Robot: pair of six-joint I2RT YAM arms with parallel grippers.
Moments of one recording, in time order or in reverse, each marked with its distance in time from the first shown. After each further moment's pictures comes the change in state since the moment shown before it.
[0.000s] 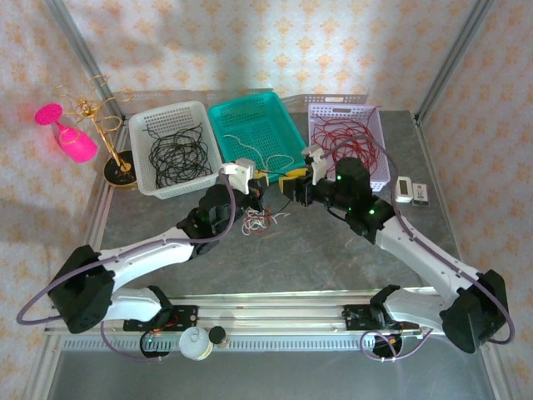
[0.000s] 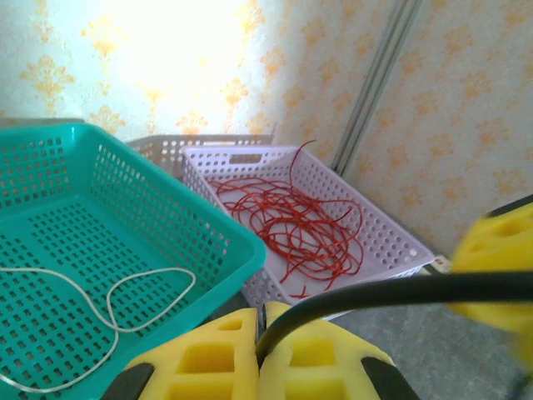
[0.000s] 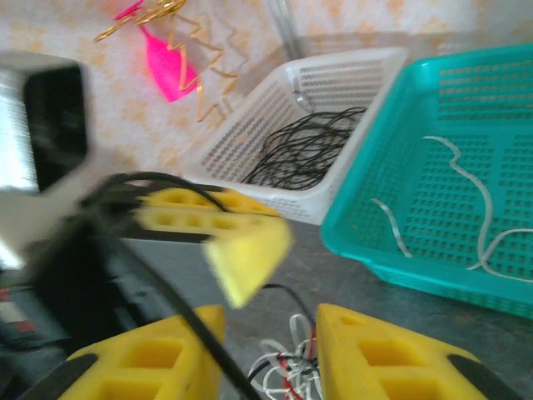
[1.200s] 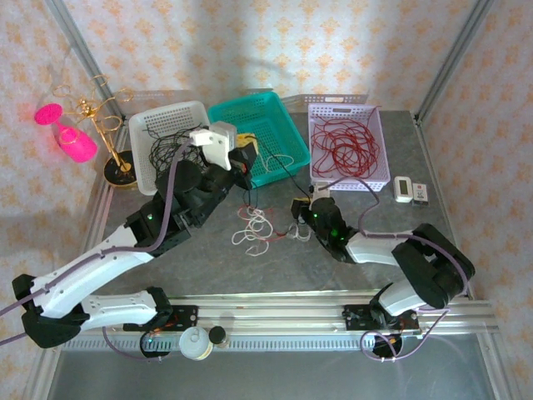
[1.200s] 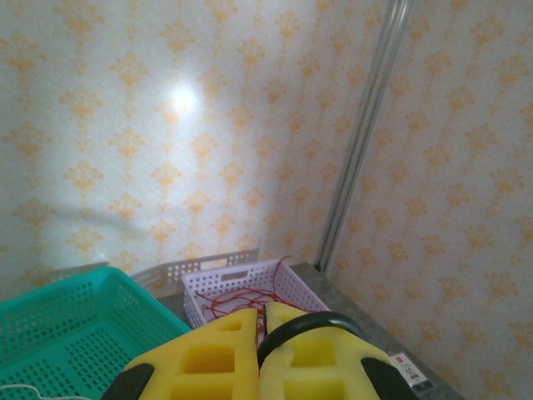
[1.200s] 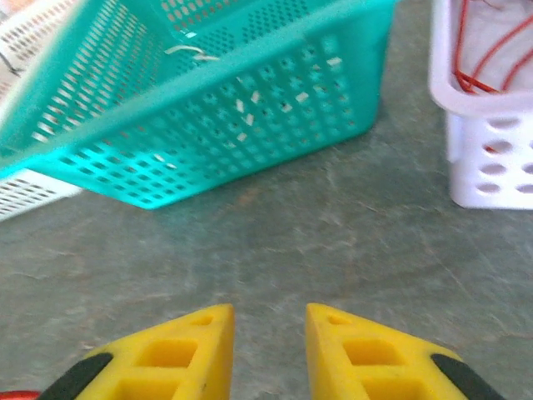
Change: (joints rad) left arm -0.156 -0.175 0.568 -0.573 -0.213 0.106; right arm 0.080 0.348 -0.398 0.552 0.583 0.260
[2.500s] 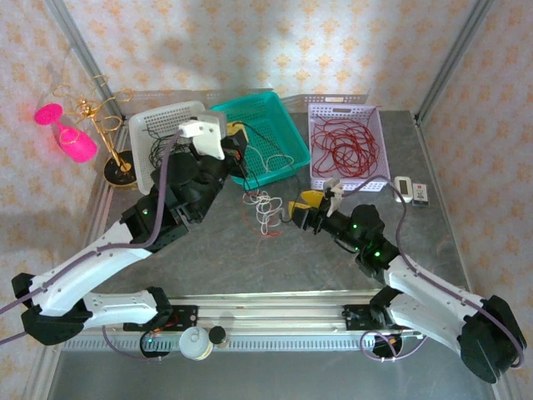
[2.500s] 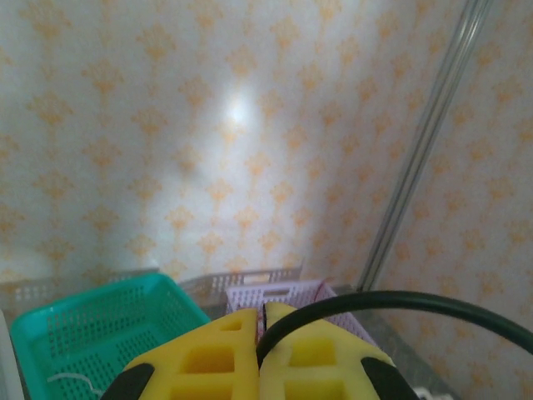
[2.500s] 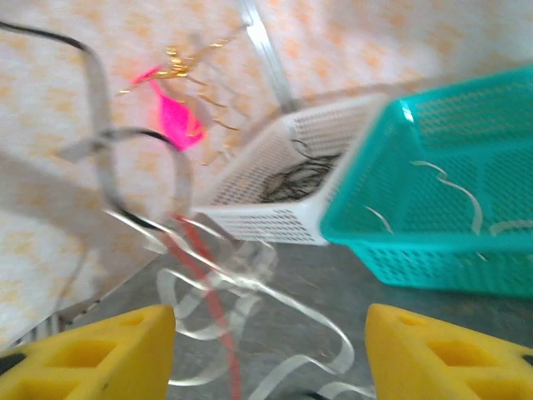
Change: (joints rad) left arm 0.000 0.026 0.048 -0.055 -0.132 -0.020; right arm -0.038 -0.589 -0.040 -0.115 -0.519 -0.143
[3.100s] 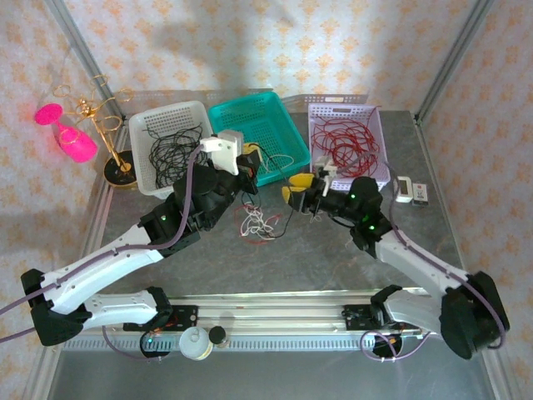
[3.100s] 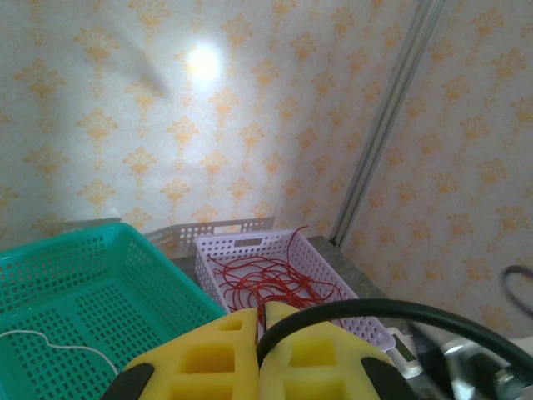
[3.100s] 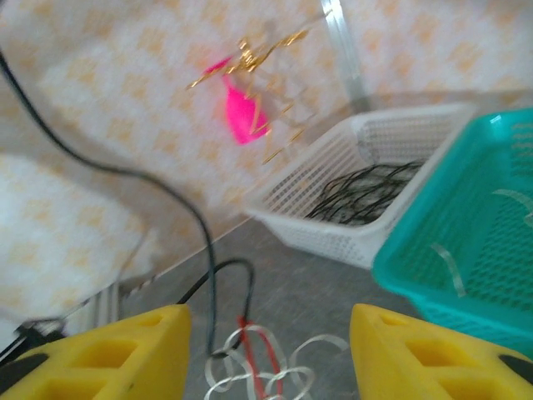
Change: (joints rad) left arm 0.000 -0.005 -0.159 0.094 0.100 -0.061; right arm -0.130 0.251 0.179 0.072 -0.360 -0.024
